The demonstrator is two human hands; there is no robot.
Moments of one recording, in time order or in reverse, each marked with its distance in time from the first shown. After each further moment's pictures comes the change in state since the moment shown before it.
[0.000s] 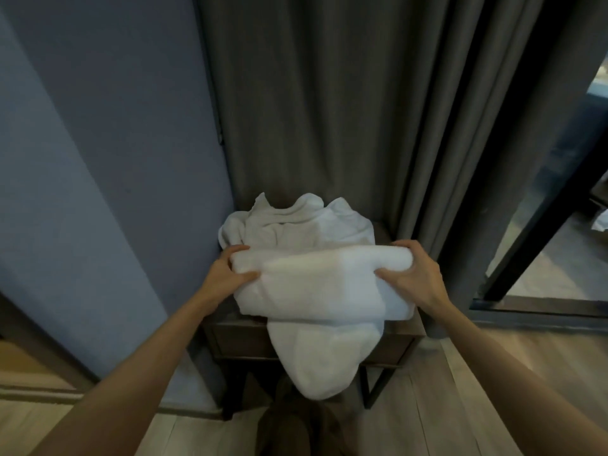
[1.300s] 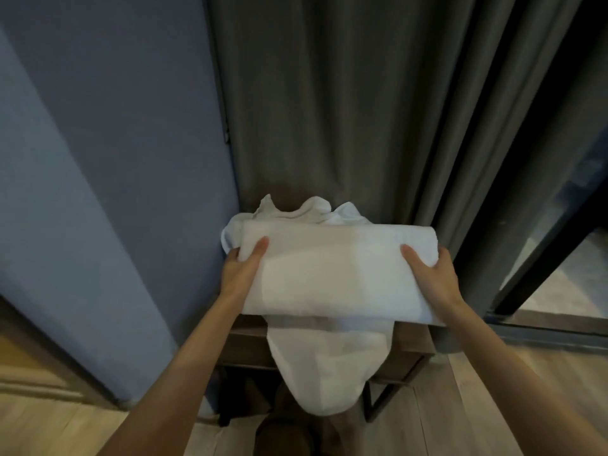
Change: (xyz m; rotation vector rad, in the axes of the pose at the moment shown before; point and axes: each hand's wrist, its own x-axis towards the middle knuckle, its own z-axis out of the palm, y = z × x) left_hand 0.006 0.036 0.034 -0.377 0.247 -0.275; right_hand 0.025 -0.009 0.000 0.368 0.106 0.319
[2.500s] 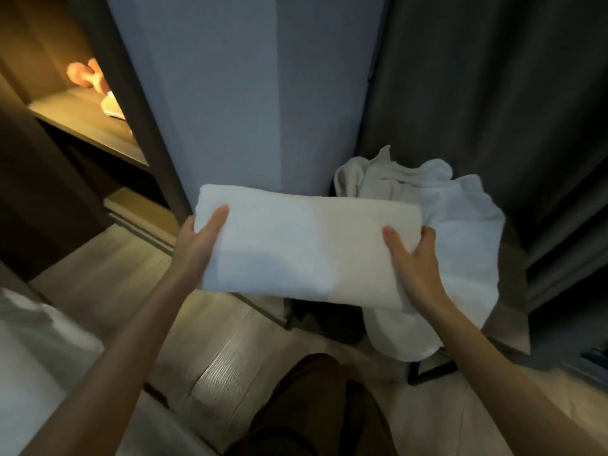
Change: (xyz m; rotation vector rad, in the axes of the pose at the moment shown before) left_hand -0.120 -0.044 -0.233 -0.010 0.500 -0.014; right_hand -0.136 -0.036 0.152 -0.008 -0.457 -0.130
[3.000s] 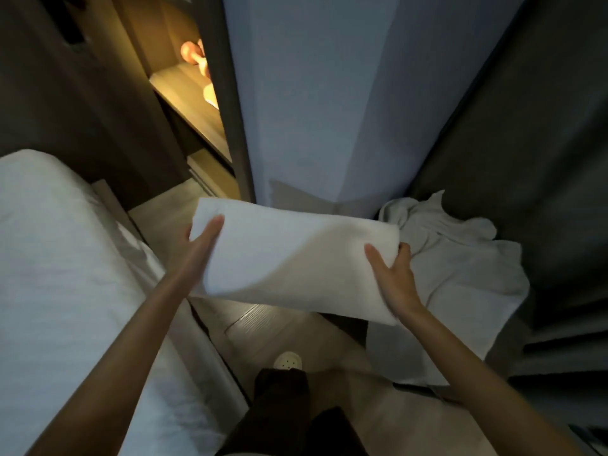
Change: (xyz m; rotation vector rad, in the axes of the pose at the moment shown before) left_hand -0.058 0.134 -0.107 0.034 0.132 -0.221; right_hand 0.010 -0.162 0.030 -0.124 -0.412 0.114
